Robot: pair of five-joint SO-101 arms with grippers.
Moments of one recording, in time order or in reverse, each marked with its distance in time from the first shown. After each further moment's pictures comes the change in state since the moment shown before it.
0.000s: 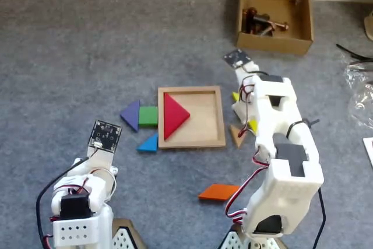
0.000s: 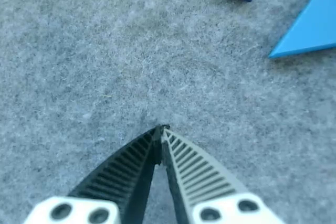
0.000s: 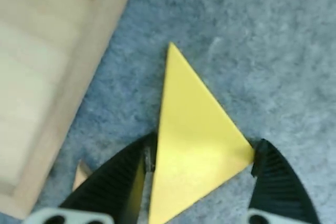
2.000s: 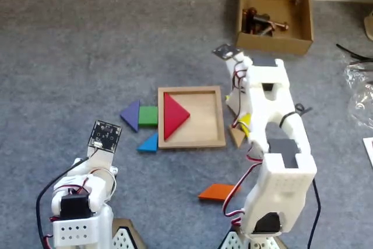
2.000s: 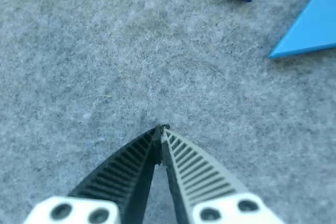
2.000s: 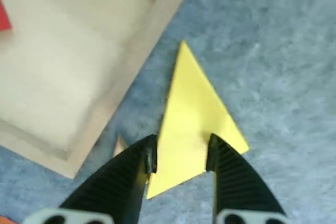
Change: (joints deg) left arm 0.0 0.0 0.0 0.0 0.0; right arm -3.3 2.2 -15.6 18.3 0.2
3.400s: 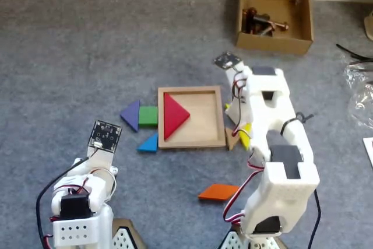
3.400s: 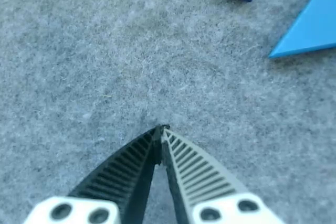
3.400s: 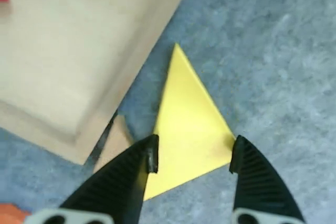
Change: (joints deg) left arm 0.0 0.0 0.0 0.0 0.0; right arm -0.6 -4.5 11.2 -1.8 0.0
